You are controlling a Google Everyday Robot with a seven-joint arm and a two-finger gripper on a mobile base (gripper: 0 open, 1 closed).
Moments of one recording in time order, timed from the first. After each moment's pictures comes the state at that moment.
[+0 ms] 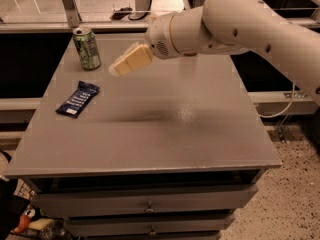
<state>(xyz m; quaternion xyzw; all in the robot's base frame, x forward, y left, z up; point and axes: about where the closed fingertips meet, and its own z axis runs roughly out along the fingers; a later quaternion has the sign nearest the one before) 0.632 0.054 0.962 -0.49 0.68 0.21 0.51</state>
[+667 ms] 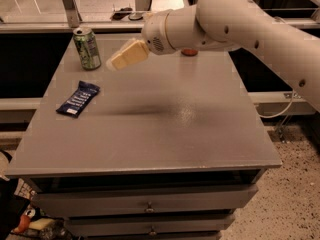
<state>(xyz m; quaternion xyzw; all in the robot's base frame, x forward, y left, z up) 0.654 0.063 0.961 -0.48 0.67 0.22 0.52</state>
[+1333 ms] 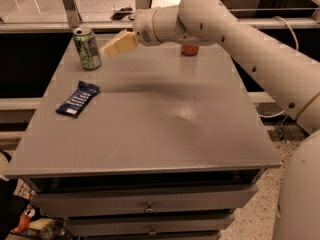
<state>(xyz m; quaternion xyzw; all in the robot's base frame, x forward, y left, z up) 0.734 0.096 0.947 -0.46 0.66 0.25 0.54</state>
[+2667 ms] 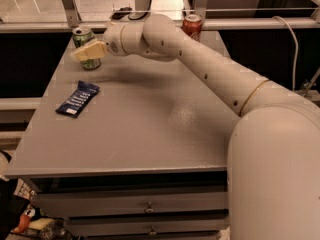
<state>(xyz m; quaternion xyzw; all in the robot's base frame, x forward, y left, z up) 0.775 0.191 0.907 -0.43 0.64 0.31 0.55</state>
